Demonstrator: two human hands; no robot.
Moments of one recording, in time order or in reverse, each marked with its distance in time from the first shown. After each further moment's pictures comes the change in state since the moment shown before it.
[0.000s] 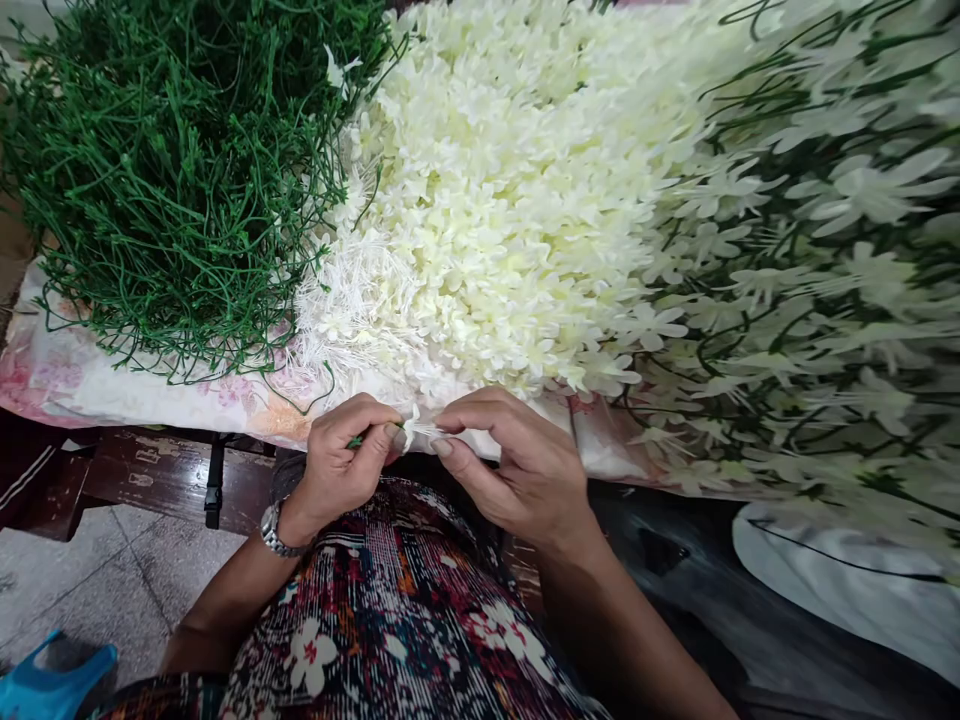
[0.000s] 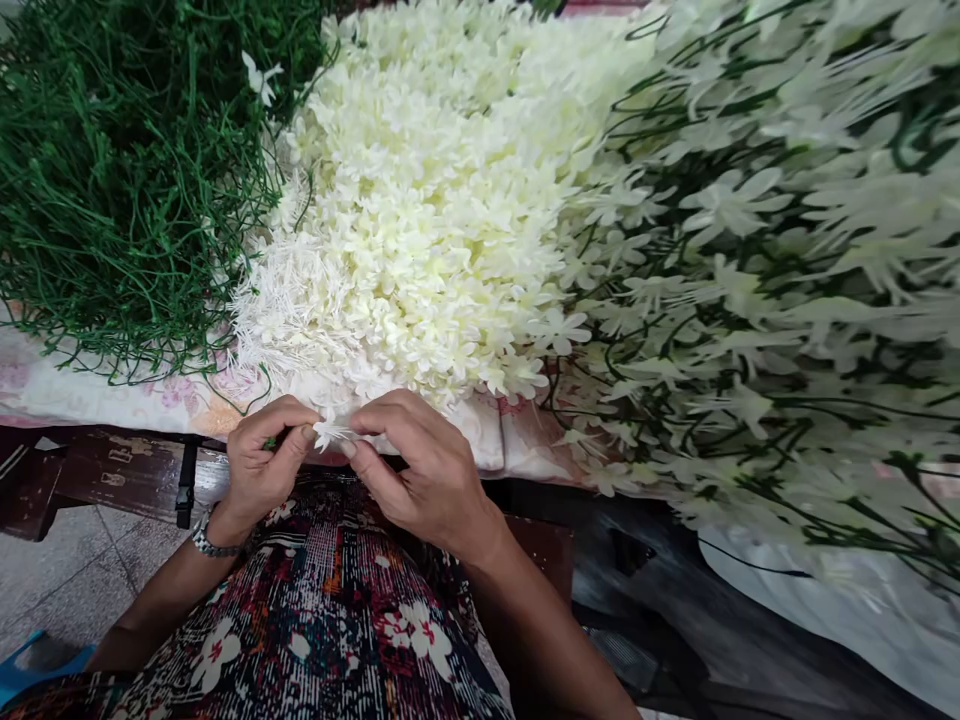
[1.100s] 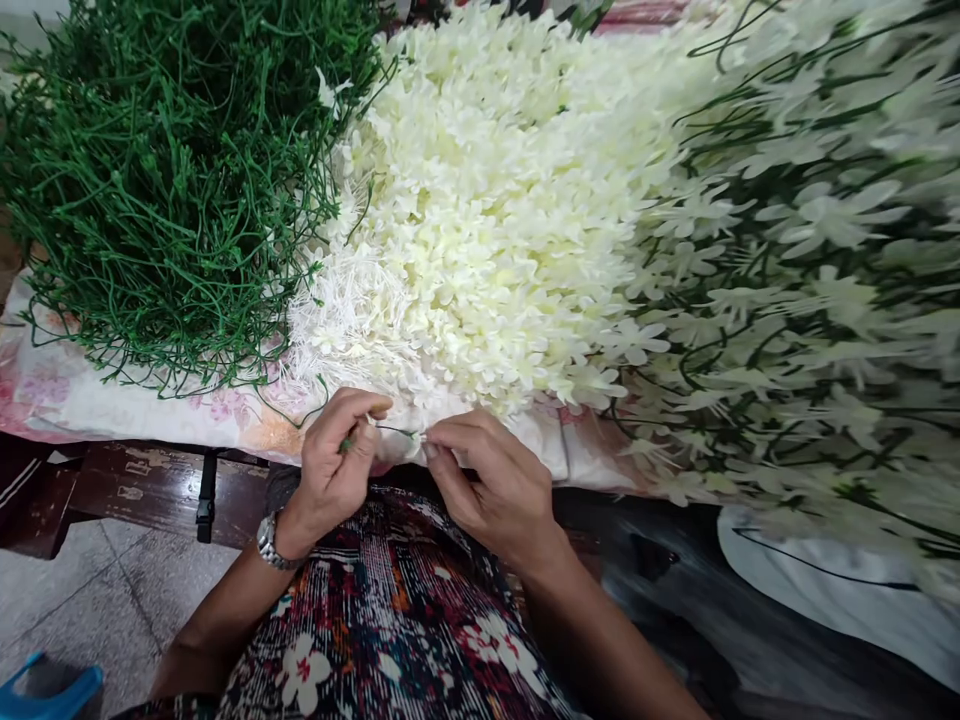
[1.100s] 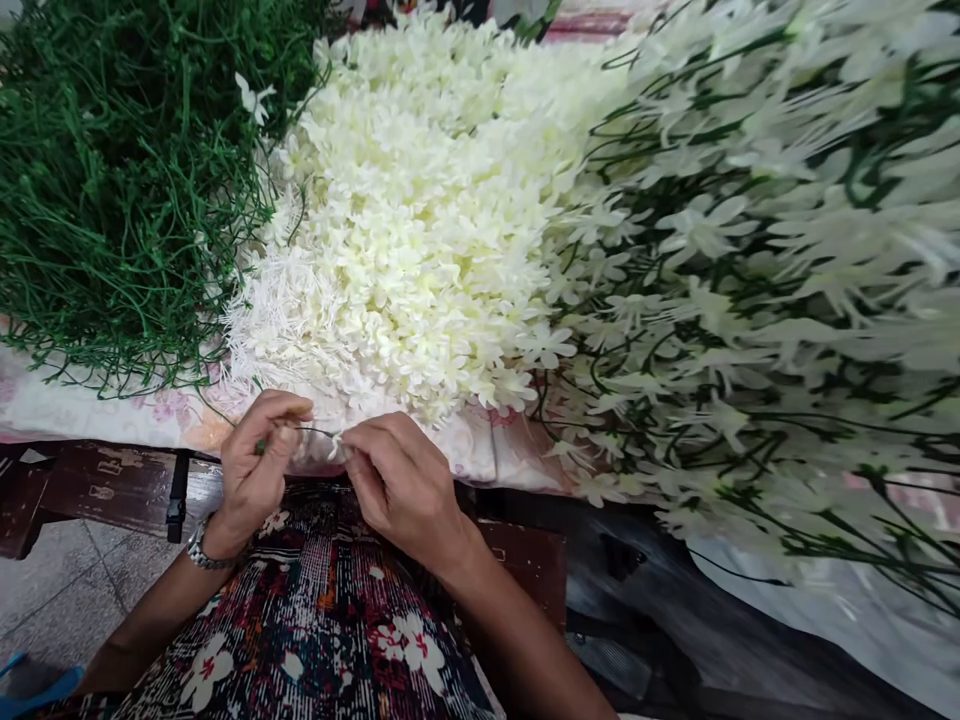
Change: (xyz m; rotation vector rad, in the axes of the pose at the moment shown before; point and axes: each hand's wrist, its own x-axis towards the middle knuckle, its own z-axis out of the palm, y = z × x) left_hand 0.004 0.001 0.002 0.034 0.005 -0.038; right_hand -0.011 0.004 0.012 -0.130 0.025 -0.020
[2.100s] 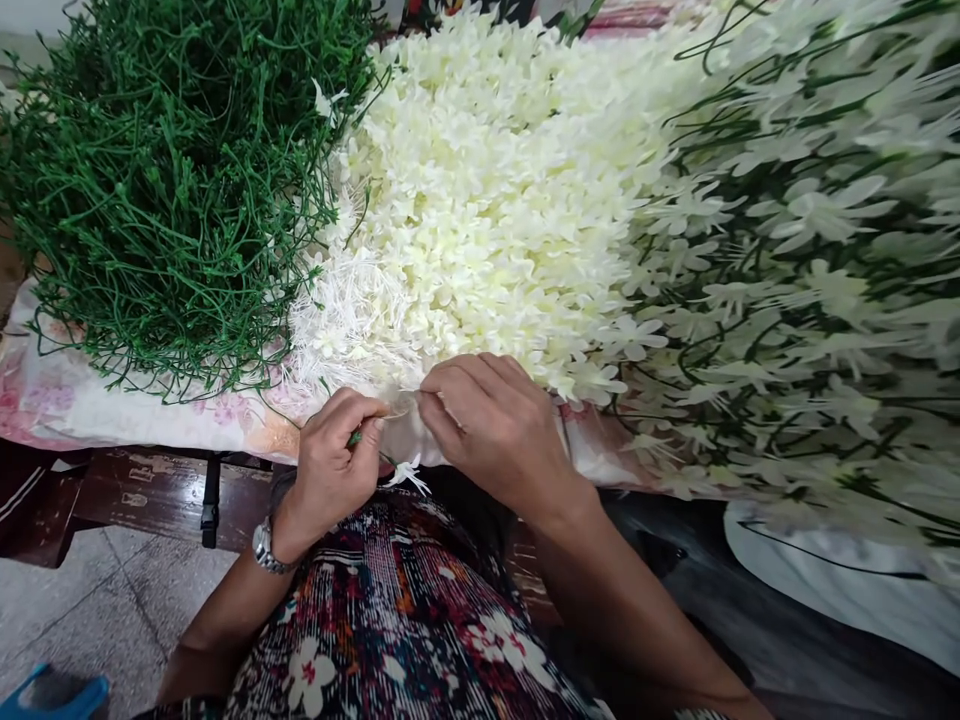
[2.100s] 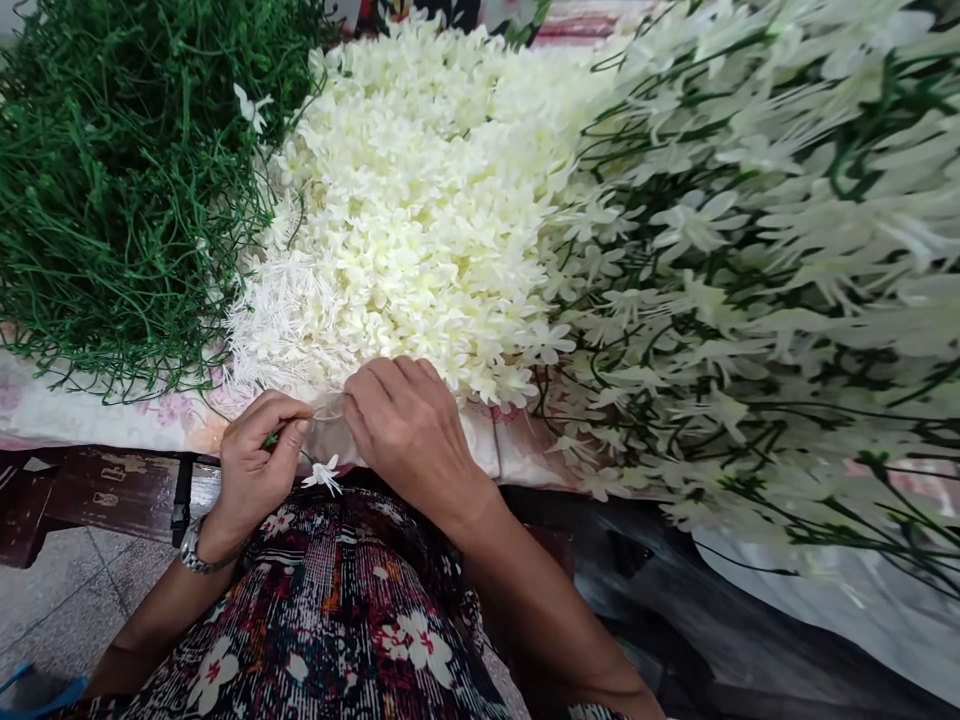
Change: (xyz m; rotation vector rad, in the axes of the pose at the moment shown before) left_hand 0.008 0.002 -0.007 0.238 -0.016 0.051; right_hand 0.043 0.008 -0.008 -0.415 -0.118 -0.072
